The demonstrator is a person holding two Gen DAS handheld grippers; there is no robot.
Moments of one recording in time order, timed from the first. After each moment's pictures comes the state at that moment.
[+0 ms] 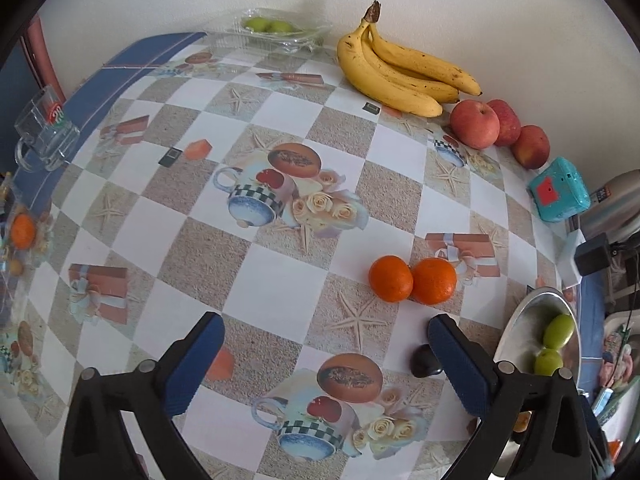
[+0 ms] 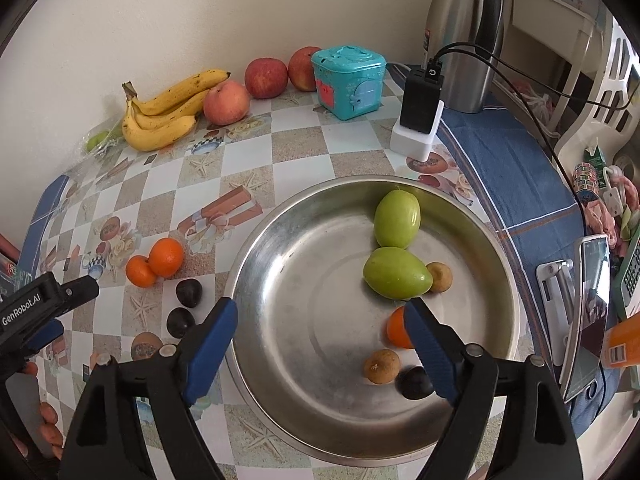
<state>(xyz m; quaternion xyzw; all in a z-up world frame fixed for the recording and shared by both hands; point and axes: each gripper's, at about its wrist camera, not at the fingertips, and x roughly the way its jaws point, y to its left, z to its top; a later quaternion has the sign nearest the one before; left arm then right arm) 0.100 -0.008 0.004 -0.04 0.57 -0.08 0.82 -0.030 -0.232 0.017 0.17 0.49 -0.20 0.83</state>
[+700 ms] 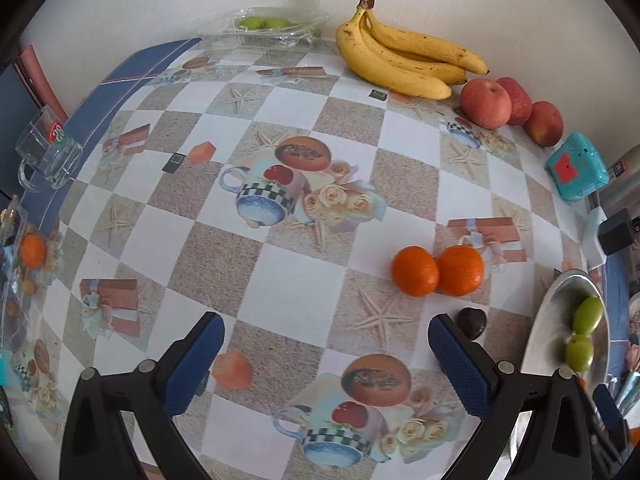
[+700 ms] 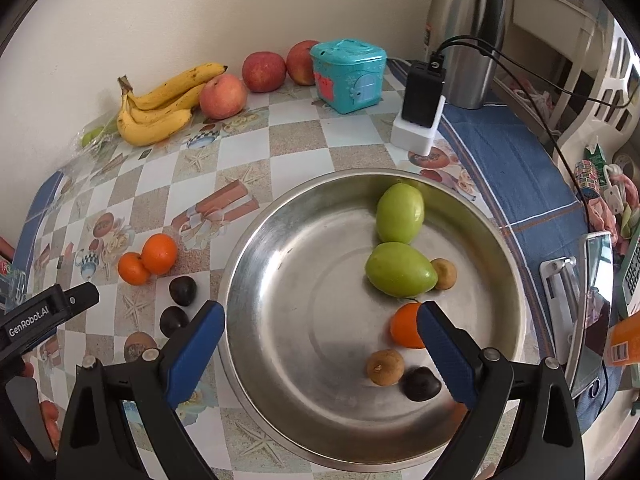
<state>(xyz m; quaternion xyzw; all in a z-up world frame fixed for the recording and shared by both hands) 0.104 -0.011 -0.010 0.01 0.58 -0.06 0.81 -0.024 -0.225 0.006 0.16 0.49 -0.20 0.83</state>
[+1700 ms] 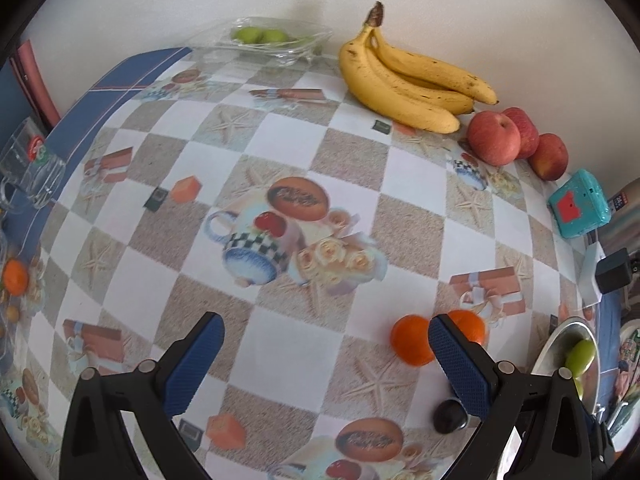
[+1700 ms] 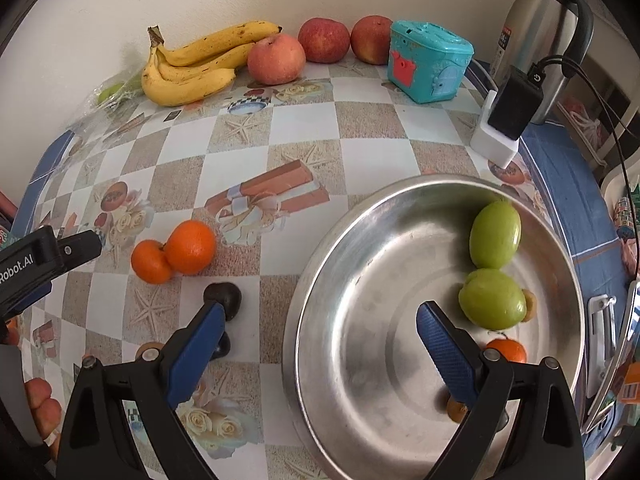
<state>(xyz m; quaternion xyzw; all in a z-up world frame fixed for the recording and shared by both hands) 0.146 -0.013 -0.013 -0.02 0.56 -0.08 0.82 0.035 -0.196 -0.021 0.13 0.53 -0.16 0.82</state>
